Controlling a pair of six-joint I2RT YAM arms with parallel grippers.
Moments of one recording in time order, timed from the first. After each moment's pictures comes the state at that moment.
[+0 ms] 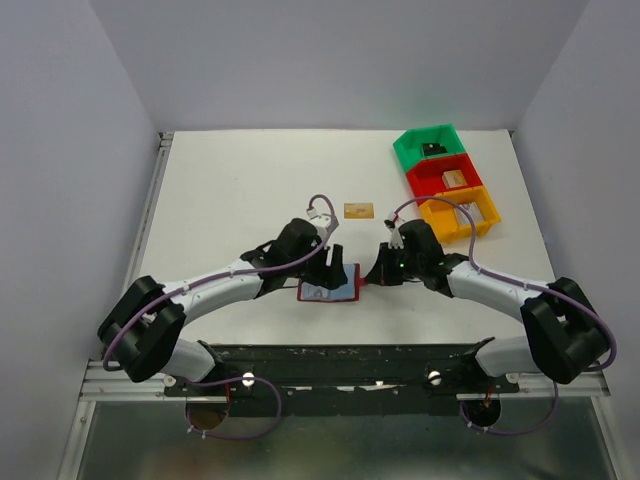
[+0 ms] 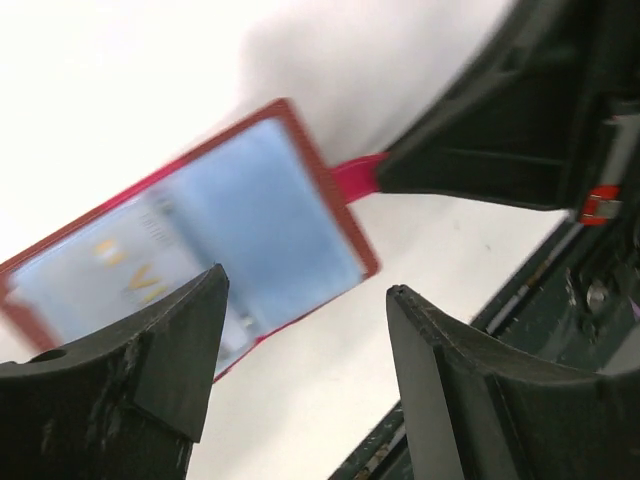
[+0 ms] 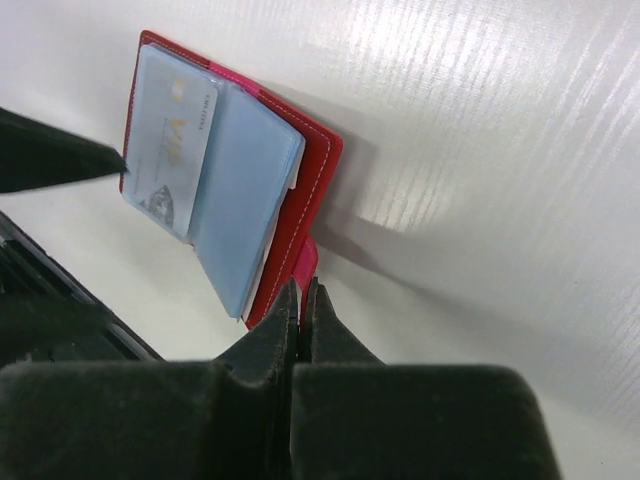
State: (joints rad) left arm -0.81 1.44 0.79 -0.04 0.24 -0.44; right arm 0.56 1.36 0.60 -0.03 -0.32 0.50
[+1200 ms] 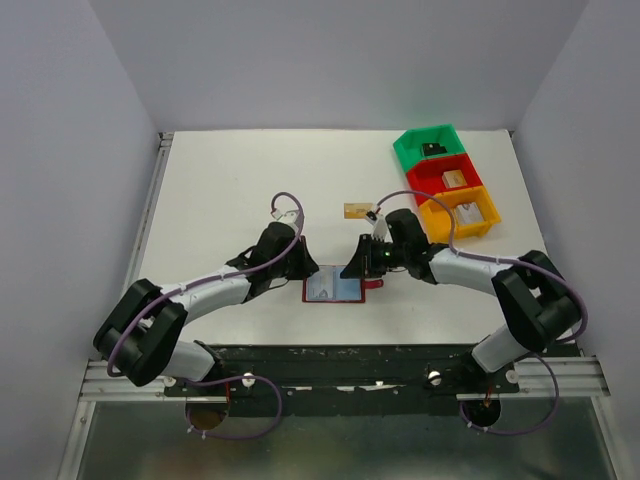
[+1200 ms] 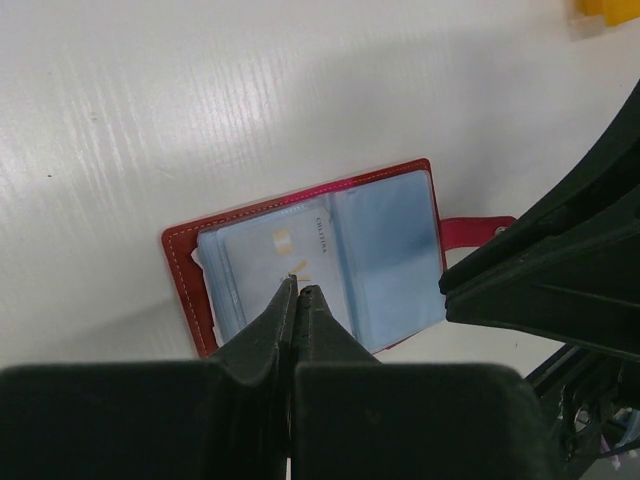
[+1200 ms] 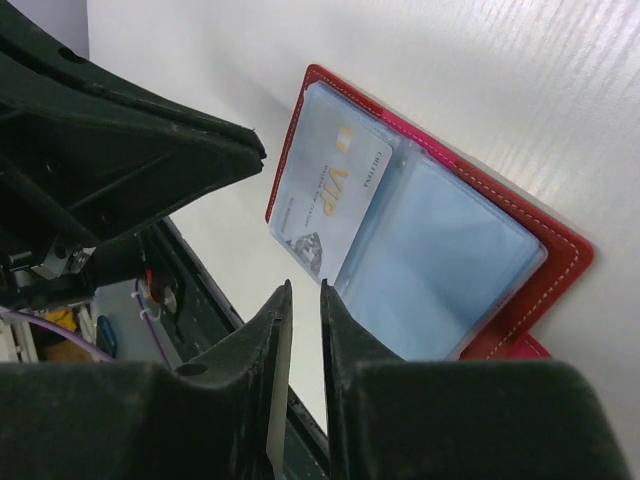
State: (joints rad) left arm -0.64 1.36 0.60 0.12 0.13 -0.66; right arm 0.57 1.53 0.71 0.13 -0.56 0.63
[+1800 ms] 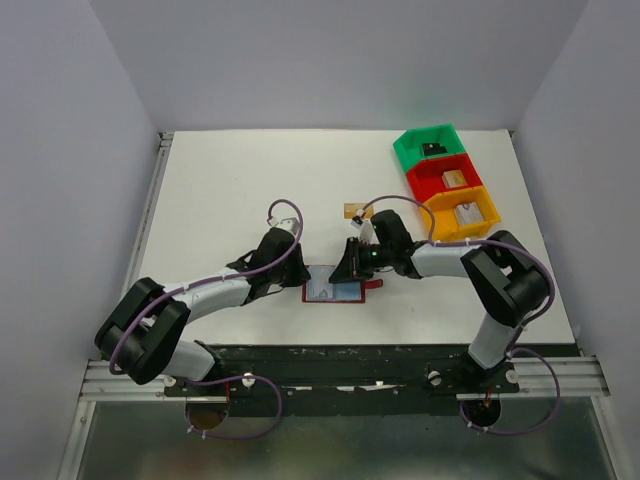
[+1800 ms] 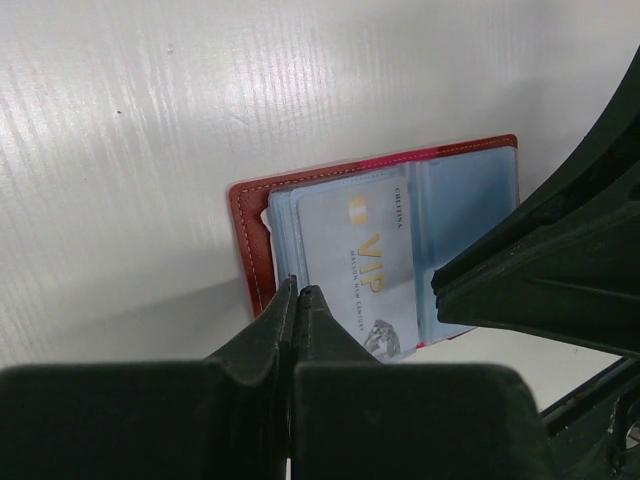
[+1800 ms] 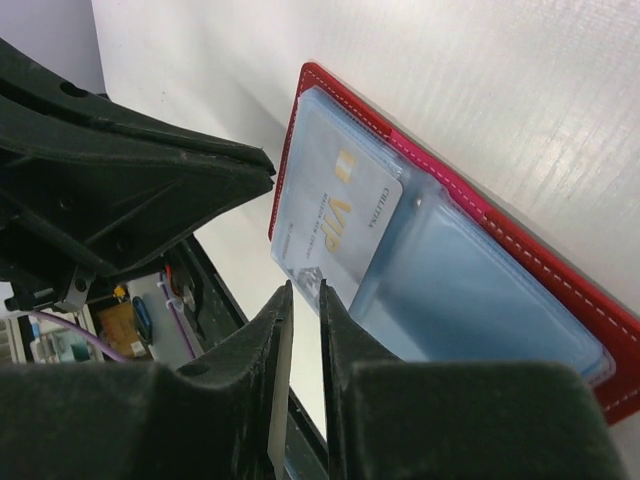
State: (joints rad) left arm -0.64 1.38 0.57 0.06 0.07 -0.67; right arm 0.61 1.75 0.77 0.24 -0.66 0.72
